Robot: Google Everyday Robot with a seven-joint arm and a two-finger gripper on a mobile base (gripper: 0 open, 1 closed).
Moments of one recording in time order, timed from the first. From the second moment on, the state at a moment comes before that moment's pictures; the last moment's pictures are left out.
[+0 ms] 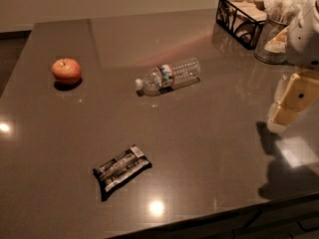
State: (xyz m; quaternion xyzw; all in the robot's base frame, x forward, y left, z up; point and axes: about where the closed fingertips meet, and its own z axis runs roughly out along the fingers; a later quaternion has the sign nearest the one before) arm 0.438 -0.217 0.977 -0.60 0.78 -0.03 0.16
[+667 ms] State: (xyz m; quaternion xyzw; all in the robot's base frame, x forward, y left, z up) arm 0.439 -0.209 0.978 -0.61 0.77 -0.03 0.15
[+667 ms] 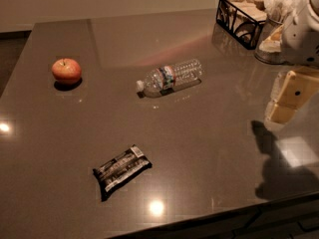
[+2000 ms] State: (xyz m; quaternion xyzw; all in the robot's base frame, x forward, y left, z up) arm 0.382 -0.023 0.908 -0.79 0.59 0.07 0.14
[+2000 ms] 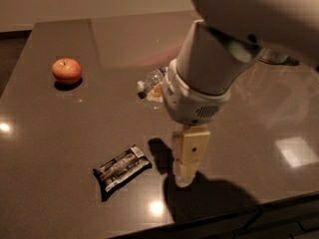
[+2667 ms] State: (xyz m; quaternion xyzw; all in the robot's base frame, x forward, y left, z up) arm 0.359 0.048 0.859 -0.84 0.52 0.09 0.10
